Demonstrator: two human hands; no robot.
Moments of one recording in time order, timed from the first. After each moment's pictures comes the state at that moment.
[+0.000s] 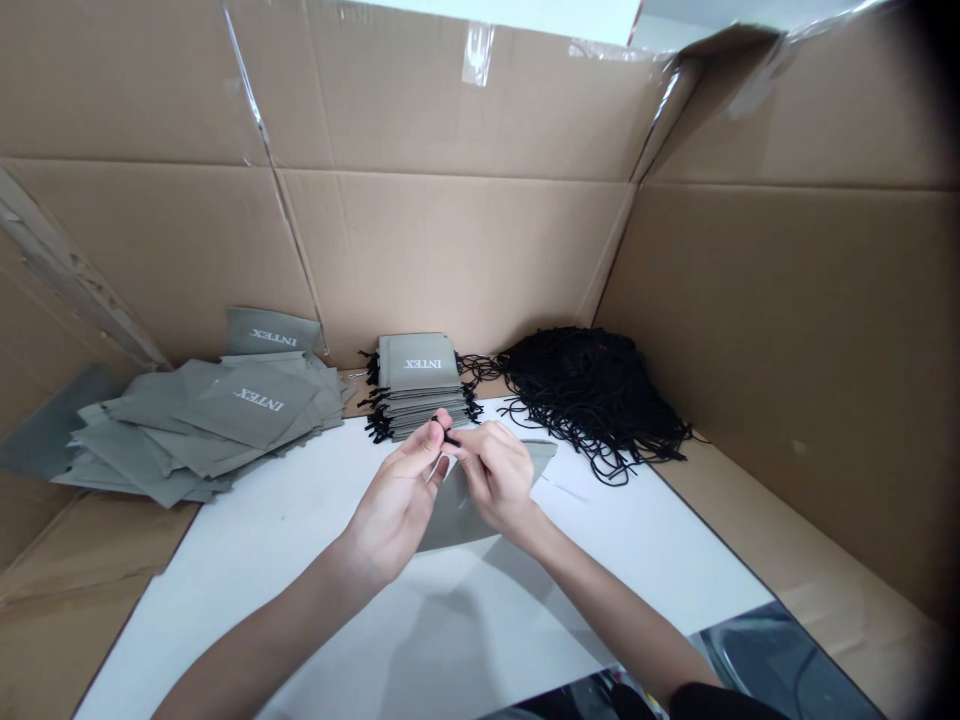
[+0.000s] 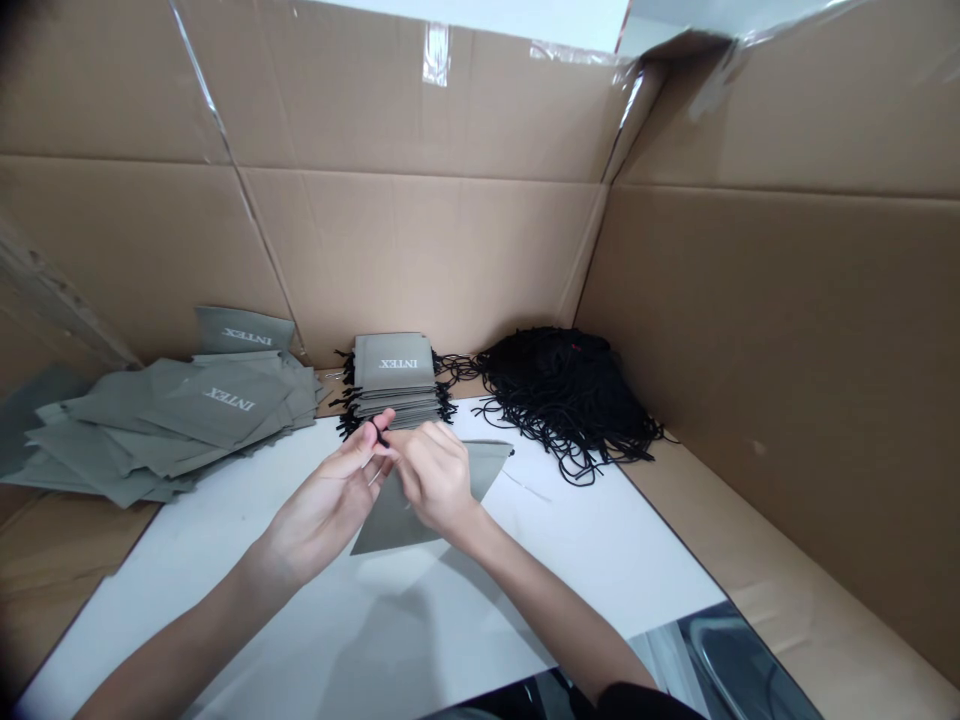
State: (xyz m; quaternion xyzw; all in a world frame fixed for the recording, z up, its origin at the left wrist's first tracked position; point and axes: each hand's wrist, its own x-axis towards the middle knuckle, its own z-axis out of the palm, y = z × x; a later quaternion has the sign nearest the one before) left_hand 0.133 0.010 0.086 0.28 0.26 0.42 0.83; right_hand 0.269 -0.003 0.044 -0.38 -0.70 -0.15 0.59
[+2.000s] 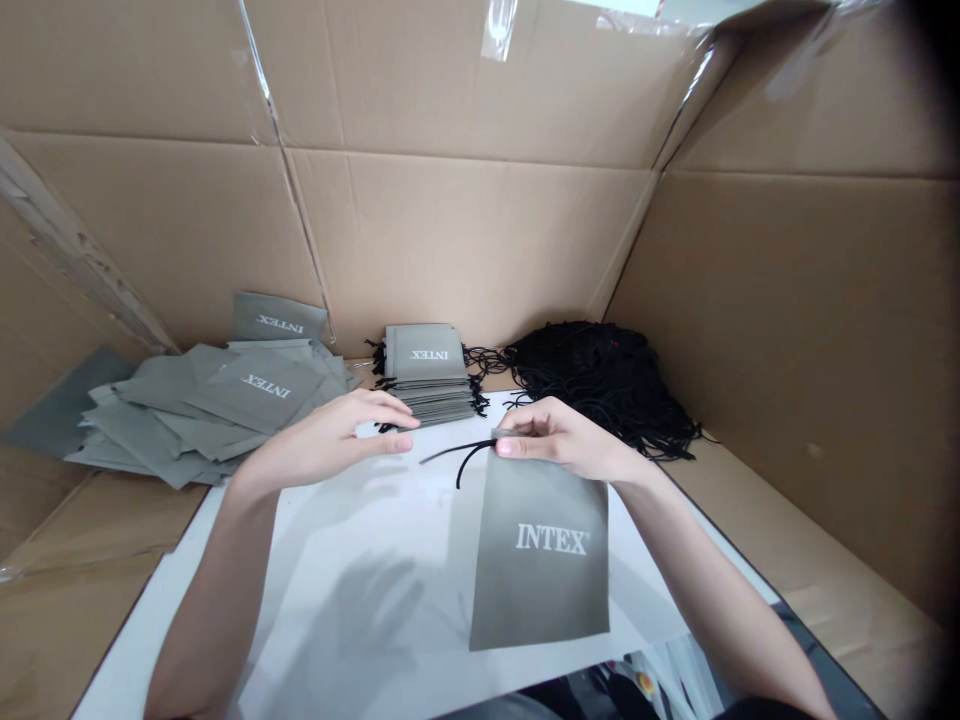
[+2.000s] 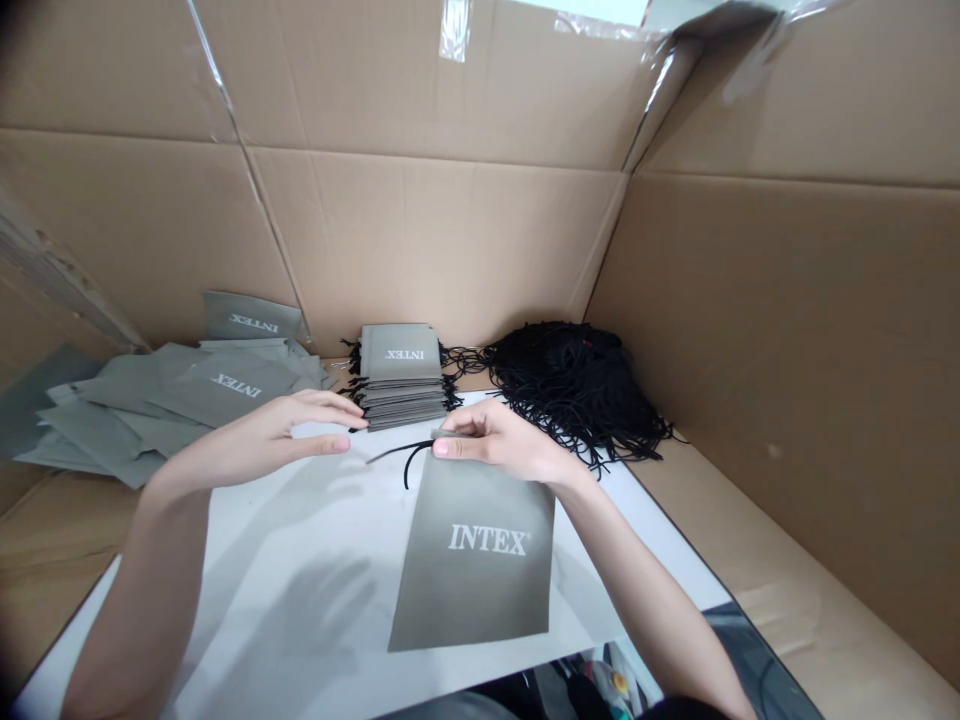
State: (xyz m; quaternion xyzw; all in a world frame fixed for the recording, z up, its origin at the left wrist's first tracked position) left_hand 0.060 0.079 0.131 0.85 0.28 0.18 0.41; right_hand 0.342 -0.018 0.109 -0.47 -0.66 0.49 0.32
